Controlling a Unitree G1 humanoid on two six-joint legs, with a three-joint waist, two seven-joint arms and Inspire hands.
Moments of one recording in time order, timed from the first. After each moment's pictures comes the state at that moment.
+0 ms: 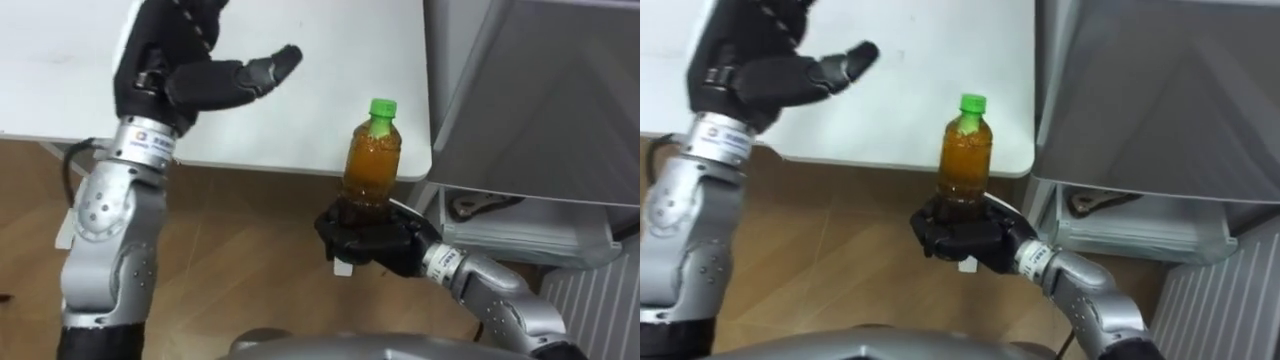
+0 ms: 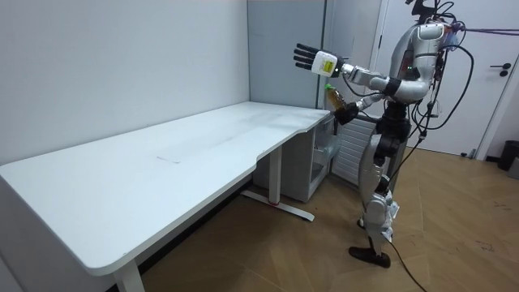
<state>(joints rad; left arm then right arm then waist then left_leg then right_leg) 0.12 0.22 0.13 -0.35 -0.44 -0.02 -0.06 0.16 -0.27 0.27 0.33 0.50 0.13 0.64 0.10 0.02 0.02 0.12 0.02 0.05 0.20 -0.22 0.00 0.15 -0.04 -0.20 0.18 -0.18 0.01</state>
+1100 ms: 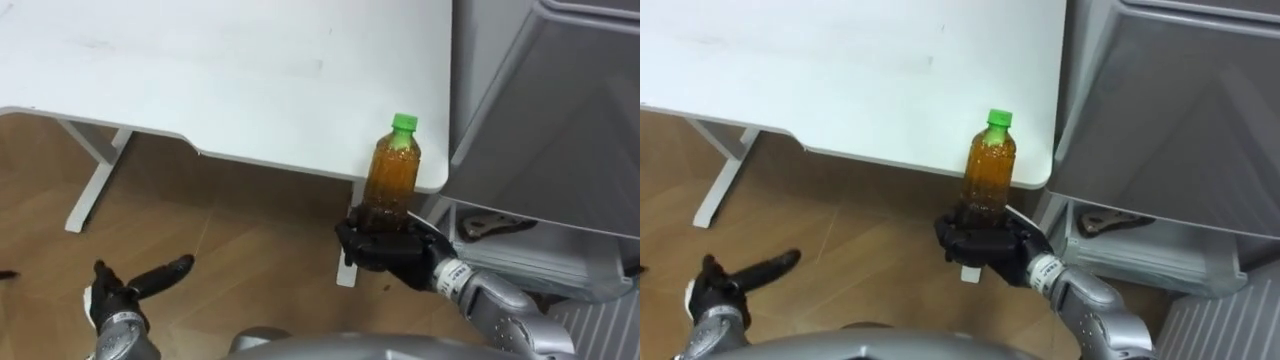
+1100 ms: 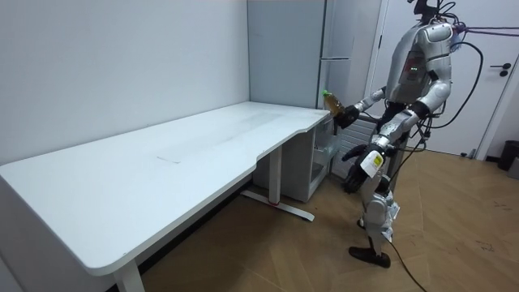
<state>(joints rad) 0.35 0.21 0.11 0.54 -0.52 0.00 0.34 0.22 -0.26 0.27 0.33 0.57 0.18 0.49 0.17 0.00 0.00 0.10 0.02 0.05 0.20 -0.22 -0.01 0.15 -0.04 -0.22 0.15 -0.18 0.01</state>
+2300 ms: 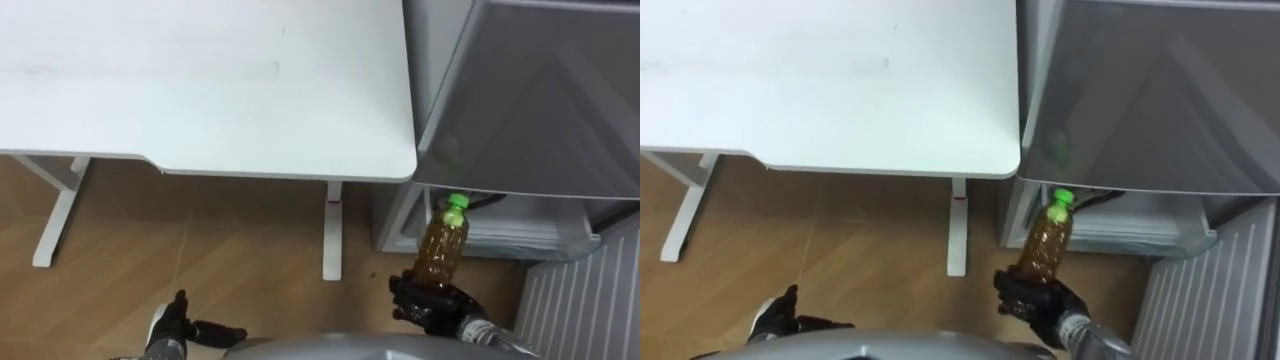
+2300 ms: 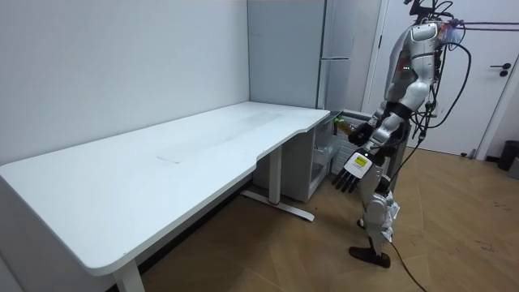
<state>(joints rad) 0.25 0.21 -0.09 0.84 -0.03 0.08 0.12 0.19 -0.25 0.23 0.88 0.79 0.11 0.17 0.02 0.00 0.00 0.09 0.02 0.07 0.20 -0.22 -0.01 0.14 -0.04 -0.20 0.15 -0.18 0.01</state>
